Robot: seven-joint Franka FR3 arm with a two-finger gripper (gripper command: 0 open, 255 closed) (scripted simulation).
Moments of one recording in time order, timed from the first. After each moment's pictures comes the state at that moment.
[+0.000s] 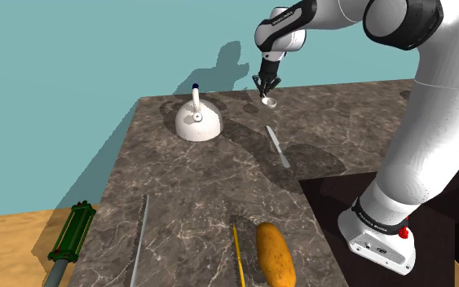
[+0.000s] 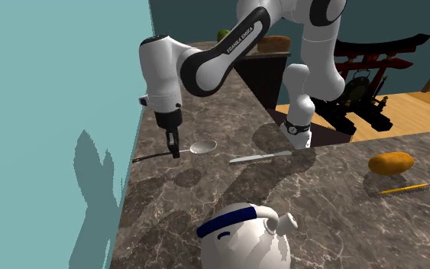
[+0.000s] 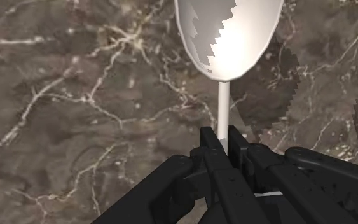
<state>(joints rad) -0.27 0.27 -0.18 -1.86 0.20 2.13 0.20</state>
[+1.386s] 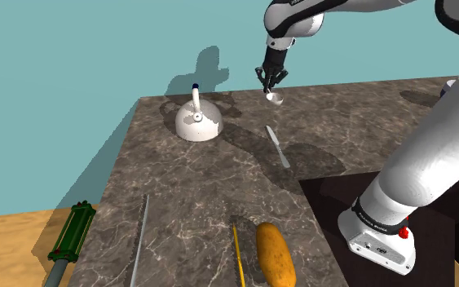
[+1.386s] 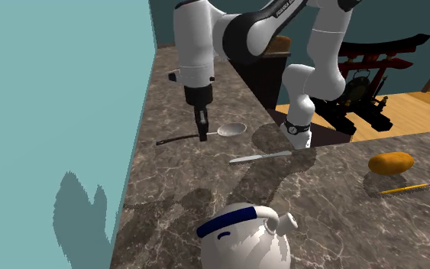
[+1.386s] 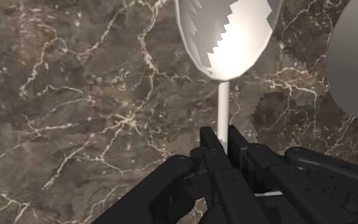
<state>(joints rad) -0.21 -0.04 -0.15 -2.08 0.13 2.06 0.33</state>
